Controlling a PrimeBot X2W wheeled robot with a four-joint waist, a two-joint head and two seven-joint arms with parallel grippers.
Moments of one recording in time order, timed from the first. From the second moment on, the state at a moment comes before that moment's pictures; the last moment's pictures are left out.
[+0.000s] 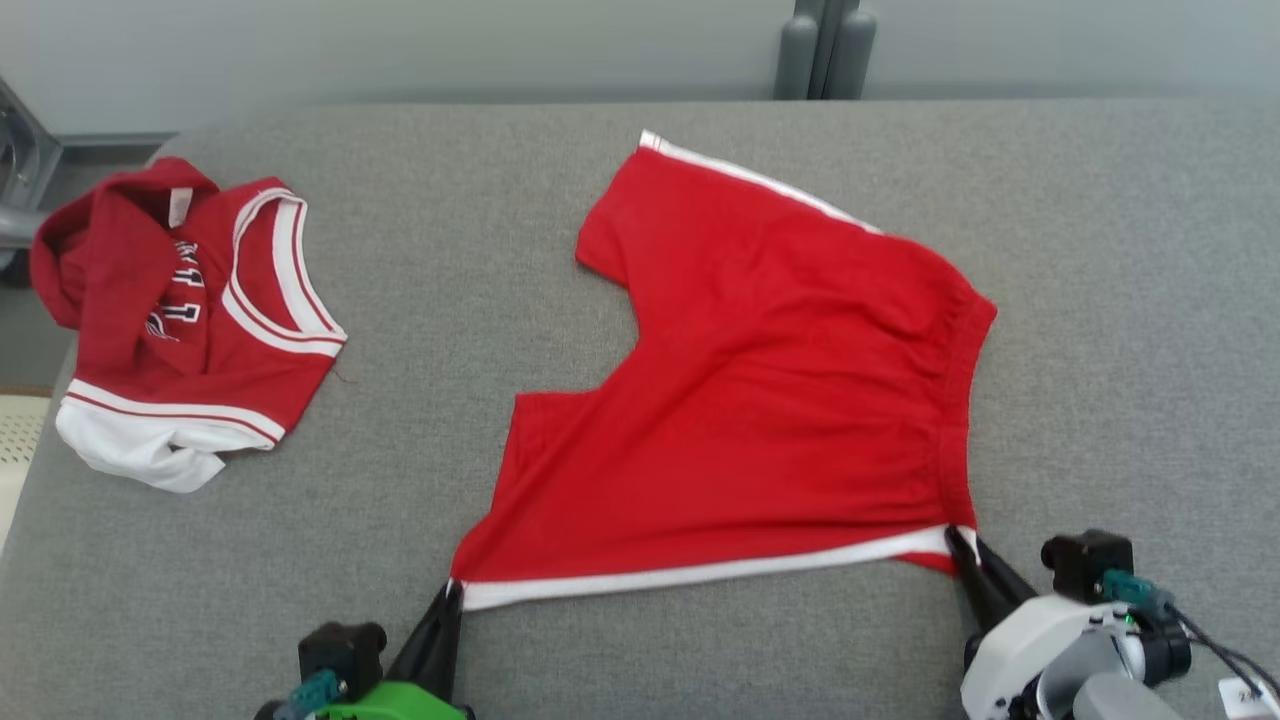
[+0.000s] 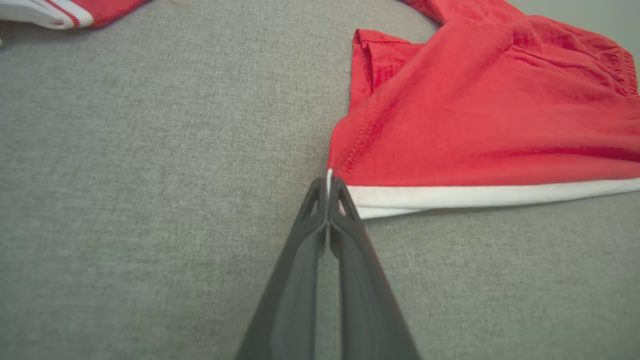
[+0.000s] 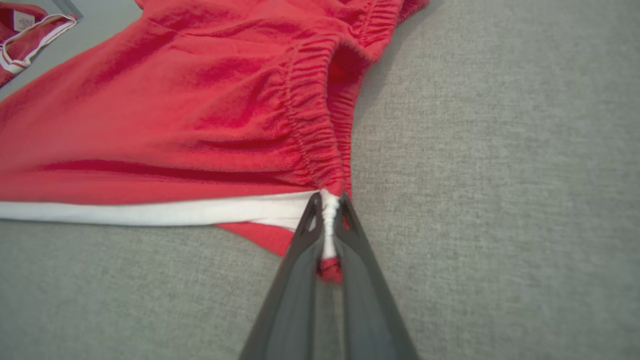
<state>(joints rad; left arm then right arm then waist) -0.11 0.09 -0.28 0.61 -0.39 -0.13 -0.26 -0.22 -0.26 0.36 0.68 0.49 0.13 -0.27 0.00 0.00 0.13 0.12</state>
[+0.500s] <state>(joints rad) 0.09 0.11 -0.24 0.58 -0.42 -0.13 -0.26 -0.01 -0.25 0.45 0.67 0.54 0.13 -0.27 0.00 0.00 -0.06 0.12</state>
